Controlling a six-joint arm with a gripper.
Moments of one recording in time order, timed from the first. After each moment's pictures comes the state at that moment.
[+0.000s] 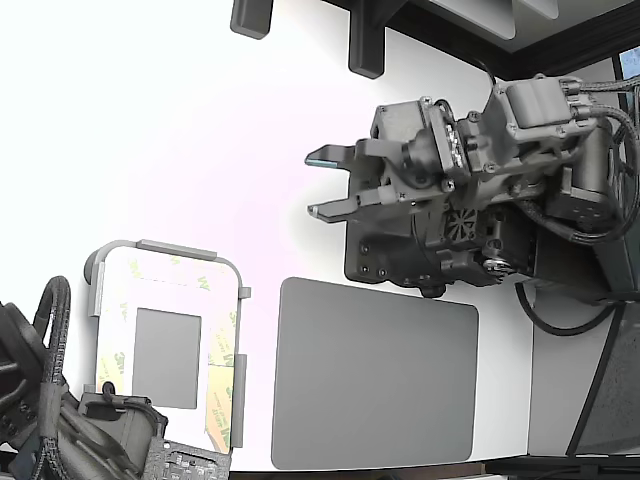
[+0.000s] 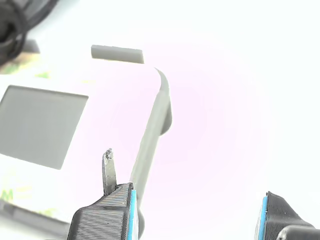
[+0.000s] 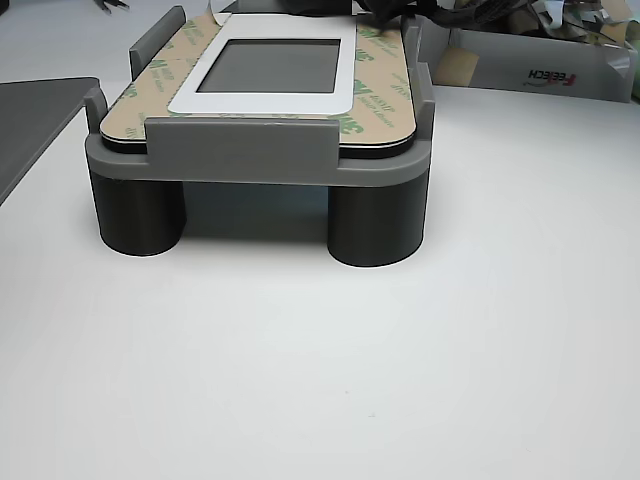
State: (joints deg) arm -12.9 168.0 149.7 56.2 -21.4 -5.2
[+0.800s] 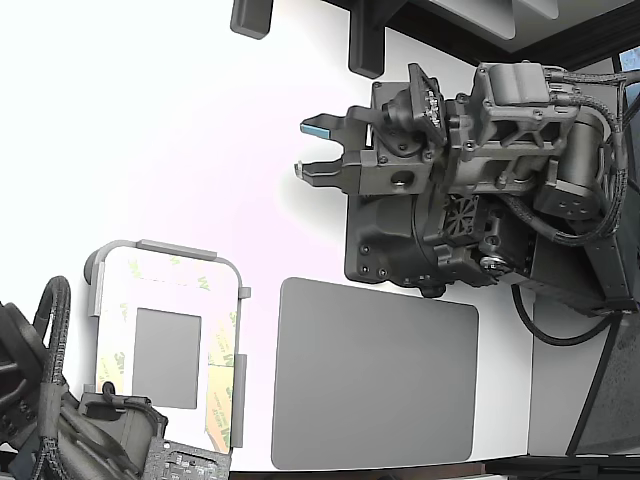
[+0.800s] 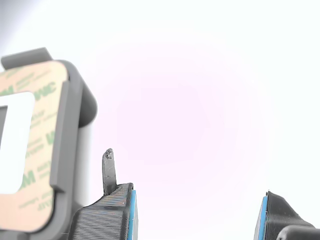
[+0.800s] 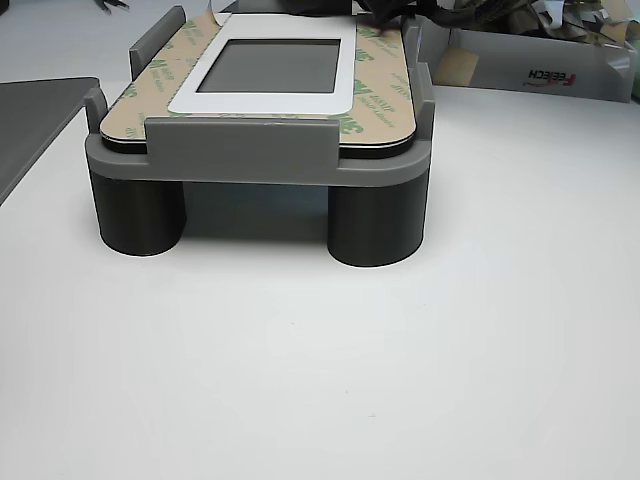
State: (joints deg) arm -16.8 168.0 152.7 55.4 -15.5 -0.3
